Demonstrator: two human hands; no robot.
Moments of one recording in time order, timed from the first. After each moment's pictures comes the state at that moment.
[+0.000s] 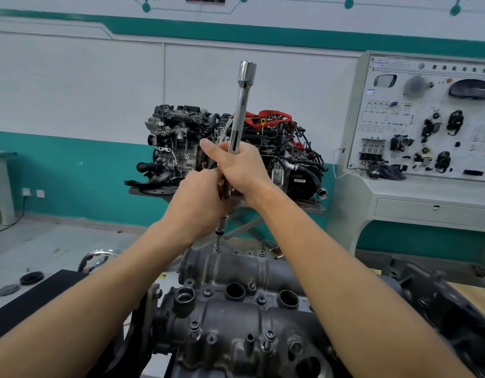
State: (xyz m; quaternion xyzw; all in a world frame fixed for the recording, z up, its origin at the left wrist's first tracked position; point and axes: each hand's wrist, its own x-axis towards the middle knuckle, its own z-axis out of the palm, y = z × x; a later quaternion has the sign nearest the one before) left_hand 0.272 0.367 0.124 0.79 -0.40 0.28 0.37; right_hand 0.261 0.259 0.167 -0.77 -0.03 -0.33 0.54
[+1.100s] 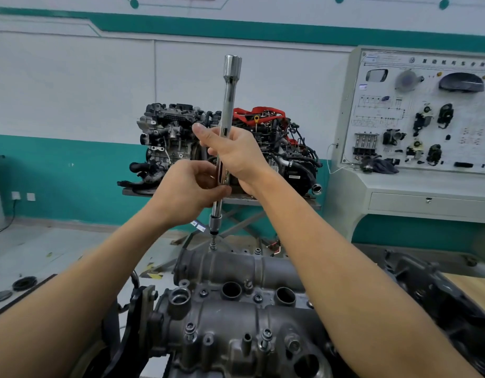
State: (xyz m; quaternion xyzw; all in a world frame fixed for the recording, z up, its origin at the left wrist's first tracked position) left_hand 0.286 0.378 0.130 0.72 -0.43 0.12 0.53; right_hand 0.256 0.254 0.182 -0.76 -0.09 -0.32 0.56
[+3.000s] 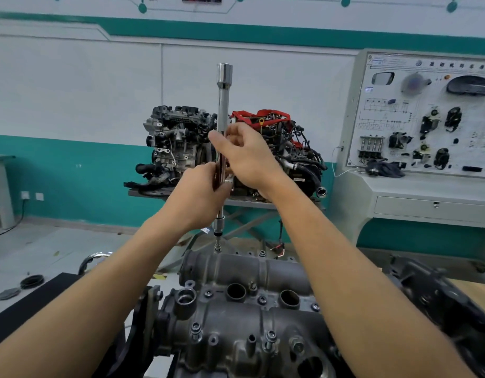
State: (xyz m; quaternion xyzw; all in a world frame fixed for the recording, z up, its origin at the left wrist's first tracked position) left_hand 0.283 0.367 0.131 0.80 -0.37 0.23 0.41; right_hand 0.243 0.248 0.183 -0.82 -0.08 -0.33 0.46
